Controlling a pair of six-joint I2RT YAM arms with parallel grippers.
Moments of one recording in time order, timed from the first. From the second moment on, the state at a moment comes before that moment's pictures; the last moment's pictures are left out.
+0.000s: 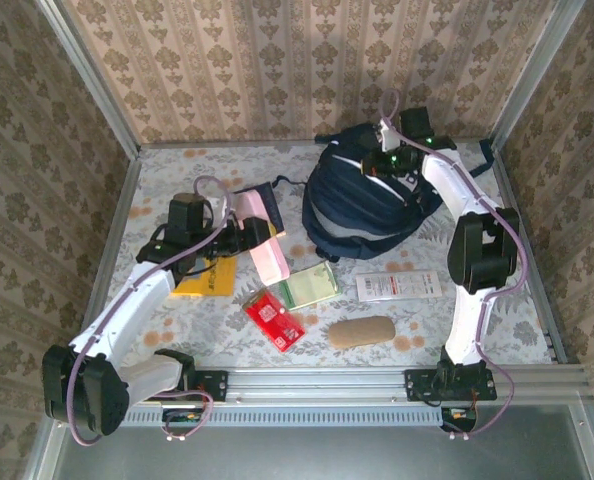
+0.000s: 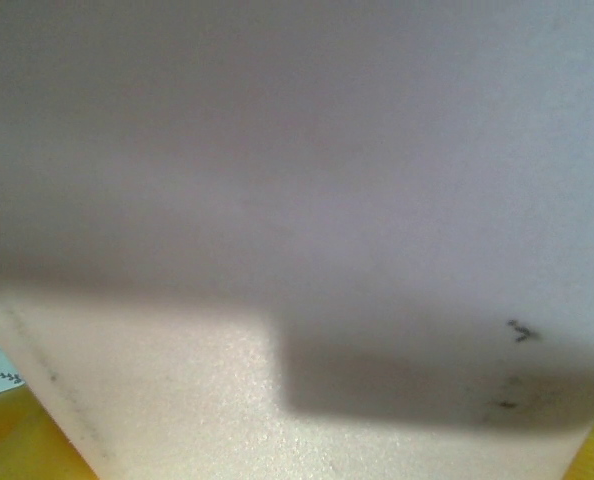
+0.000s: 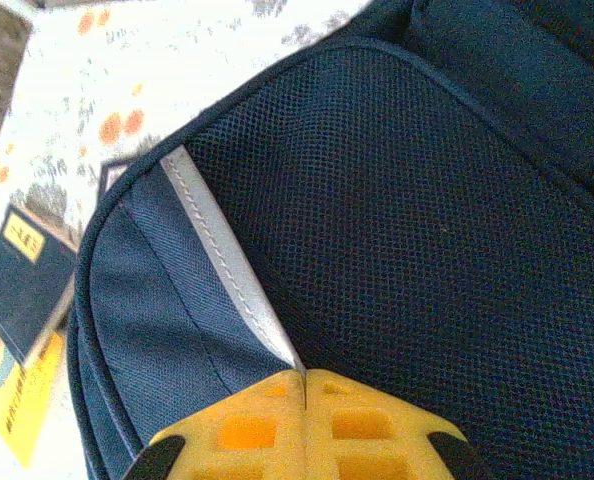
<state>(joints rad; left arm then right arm) -0.34 1.12 0.85 -0.38 0.67 -0.61 0.12 2.01 1.83 -0.71 -0.49 0.17</state>
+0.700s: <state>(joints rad) -0.29 1.09 0.87 -0.42 0.52 -0.59 0.32 2.05 2.21 -0.91 -0.20 0.39</state>
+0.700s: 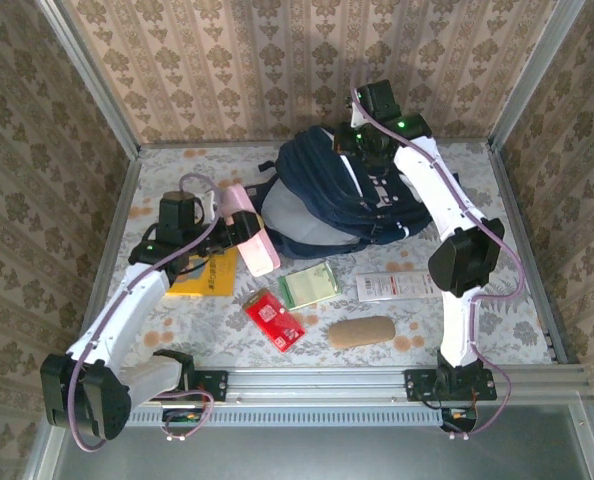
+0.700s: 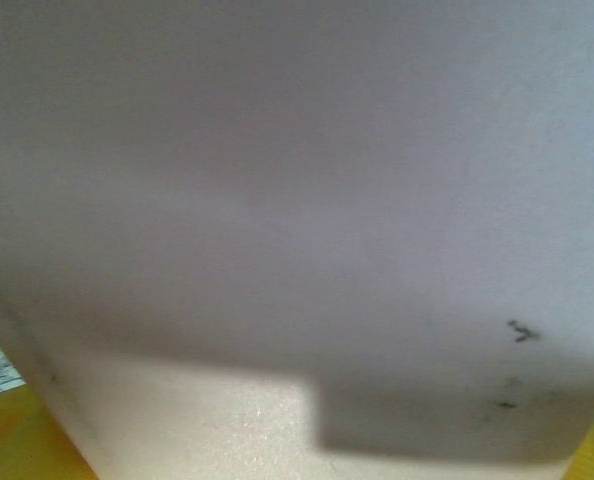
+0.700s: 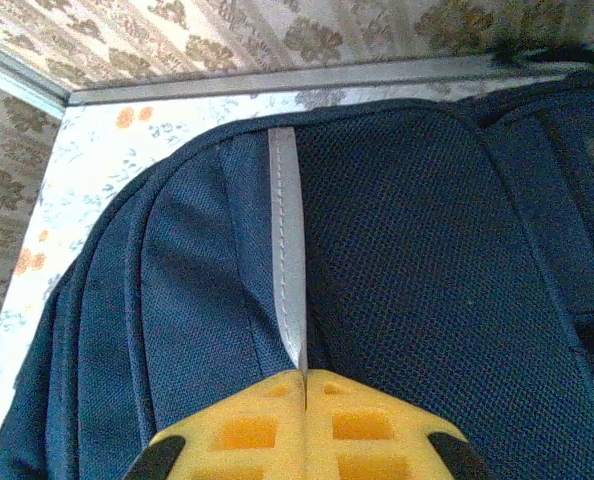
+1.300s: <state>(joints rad) -0.30 1.66 1.29 -0.27 0.44 -0.77 0.16 2.05 2.15 -0.79 -0.64 0.49</state>
